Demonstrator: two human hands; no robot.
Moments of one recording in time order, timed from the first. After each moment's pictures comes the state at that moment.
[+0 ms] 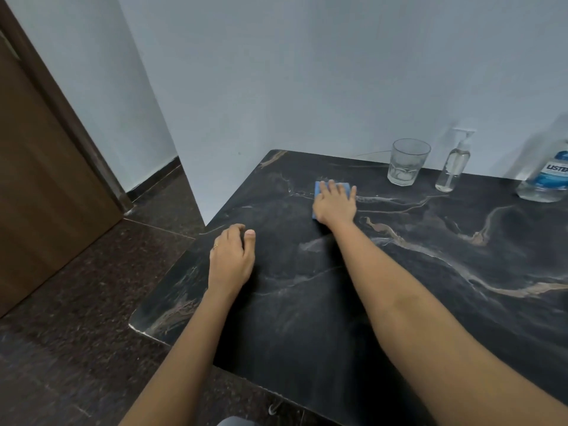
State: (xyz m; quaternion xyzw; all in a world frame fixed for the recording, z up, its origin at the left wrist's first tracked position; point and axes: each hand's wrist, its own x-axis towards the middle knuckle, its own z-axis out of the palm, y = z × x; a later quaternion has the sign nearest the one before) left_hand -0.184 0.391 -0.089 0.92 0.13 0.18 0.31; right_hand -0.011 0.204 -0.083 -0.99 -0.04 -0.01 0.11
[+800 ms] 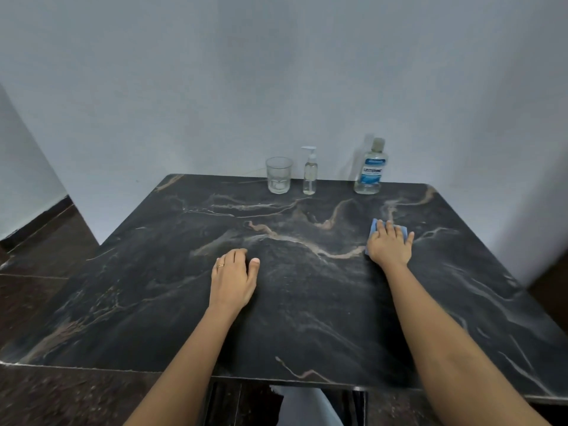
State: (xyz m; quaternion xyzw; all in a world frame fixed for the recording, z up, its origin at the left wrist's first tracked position) left_hand -0.228 0.194 -0.085 0.96 -0.05 0.12 0.26; right_hand -0.180 -0.148 -0.077 -0.96 0.26 -0.02 0.11
